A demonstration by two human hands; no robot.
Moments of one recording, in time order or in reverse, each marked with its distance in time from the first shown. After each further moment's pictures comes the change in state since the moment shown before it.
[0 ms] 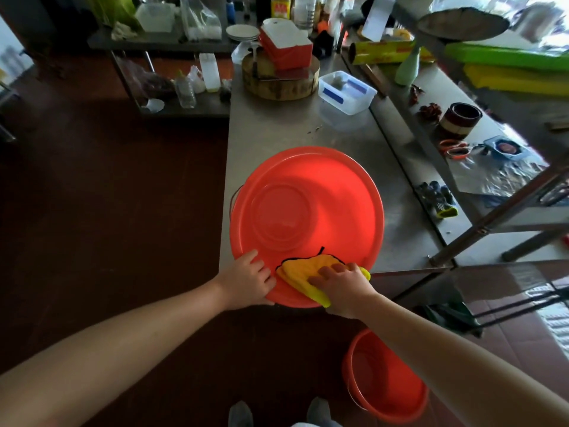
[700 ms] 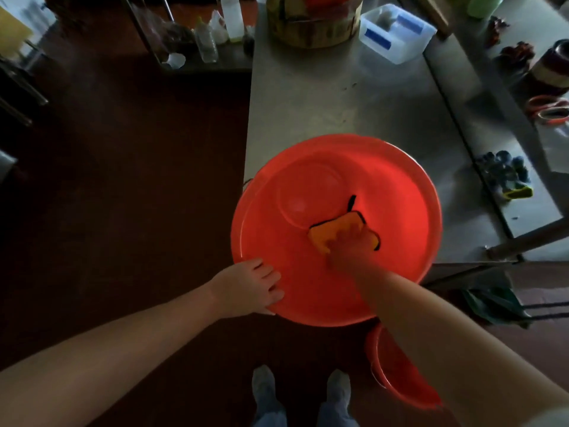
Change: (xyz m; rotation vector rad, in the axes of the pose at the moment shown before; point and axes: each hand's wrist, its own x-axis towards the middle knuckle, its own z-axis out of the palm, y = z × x) left_hand -0.022 -0.004 0.027 -0.088 -0.031 0.121; right_hand 0.137 0.007 0.040 0.199 -0.052 0.273
